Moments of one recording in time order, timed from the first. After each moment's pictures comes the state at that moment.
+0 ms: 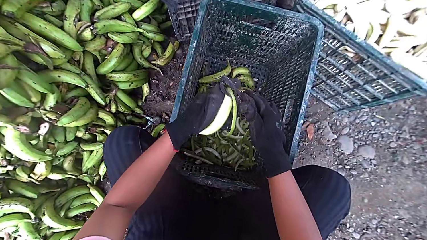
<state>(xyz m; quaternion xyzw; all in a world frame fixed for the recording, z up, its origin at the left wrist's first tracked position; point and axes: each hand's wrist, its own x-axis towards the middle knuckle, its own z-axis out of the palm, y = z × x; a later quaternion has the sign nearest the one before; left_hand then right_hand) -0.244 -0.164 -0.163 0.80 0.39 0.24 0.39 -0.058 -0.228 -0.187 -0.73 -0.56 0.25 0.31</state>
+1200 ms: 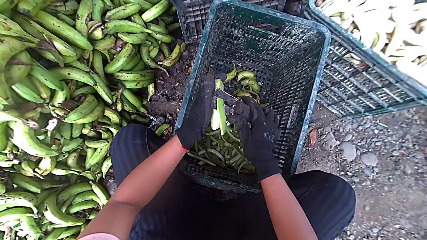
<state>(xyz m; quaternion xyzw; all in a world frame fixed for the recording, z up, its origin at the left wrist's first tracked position) -0.241 -0.152 -0.191 0.59 0.42 0.43 0.53 -0.089 -0.246 -0.202 -0.73 -0.60 0.15 0.30</state>
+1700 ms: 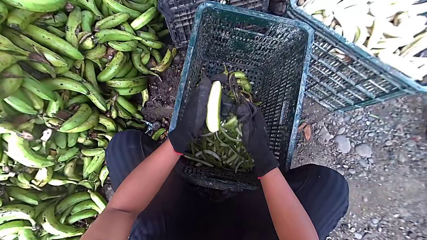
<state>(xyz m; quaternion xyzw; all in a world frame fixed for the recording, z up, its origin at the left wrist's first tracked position) -0.235 -0.158 -0.179 0.58 0.32 0.44 0.61 -0.075 -0.231 -0.215 -0.67 -0.50 0.32 0.45</state>
